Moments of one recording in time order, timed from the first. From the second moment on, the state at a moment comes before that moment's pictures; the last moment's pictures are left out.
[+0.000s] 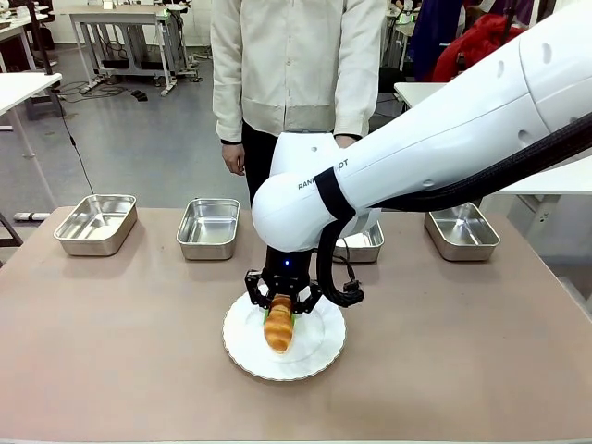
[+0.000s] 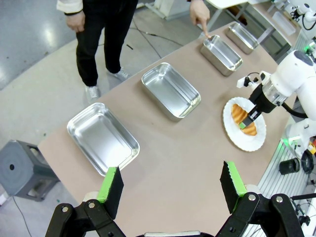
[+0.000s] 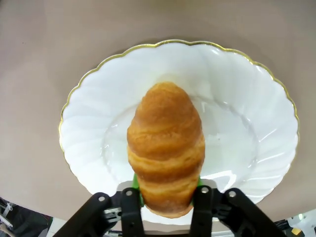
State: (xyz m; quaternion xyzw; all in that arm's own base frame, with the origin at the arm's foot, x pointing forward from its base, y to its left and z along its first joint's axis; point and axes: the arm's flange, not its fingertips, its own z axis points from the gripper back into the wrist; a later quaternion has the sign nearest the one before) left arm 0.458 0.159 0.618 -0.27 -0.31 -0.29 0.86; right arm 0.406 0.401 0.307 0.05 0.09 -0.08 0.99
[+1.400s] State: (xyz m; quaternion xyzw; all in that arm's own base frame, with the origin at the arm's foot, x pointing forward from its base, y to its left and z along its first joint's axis) left arm 0.458 0.159 0.618 -0.27 -0.31 -0.29 0.86; right arm 0.475 0.301 0.514 -0.01 -0.02 0.04 1.00
